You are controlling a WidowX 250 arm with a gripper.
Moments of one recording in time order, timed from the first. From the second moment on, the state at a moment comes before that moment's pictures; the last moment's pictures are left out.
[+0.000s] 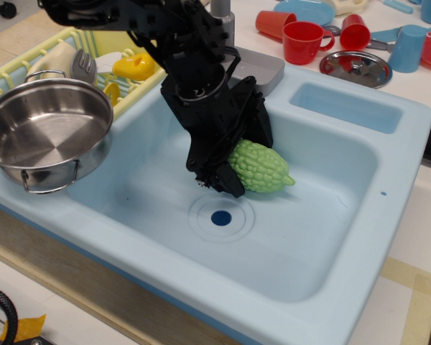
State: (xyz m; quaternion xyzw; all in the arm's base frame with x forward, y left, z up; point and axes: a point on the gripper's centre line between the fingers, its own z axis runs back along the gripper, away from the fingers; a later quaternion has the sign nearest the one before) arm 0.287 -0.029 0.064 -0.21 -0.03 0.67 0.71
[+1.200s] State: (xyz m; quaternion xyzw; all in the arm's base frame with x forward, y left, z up) arm 0.242 -0.026 0.108 -0.20 -0.10 0.71 0.67
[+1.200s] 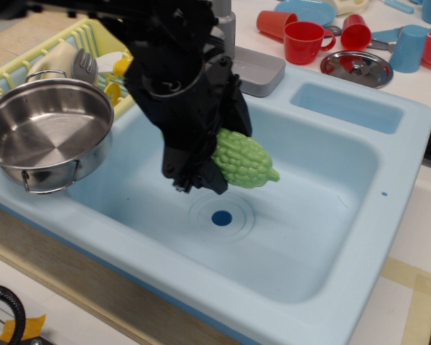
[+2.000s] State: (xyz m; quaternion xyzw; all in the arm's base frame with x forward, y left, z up) arm 0.217 0.037 0.164 -0.24 -0.17 0.74 0.60
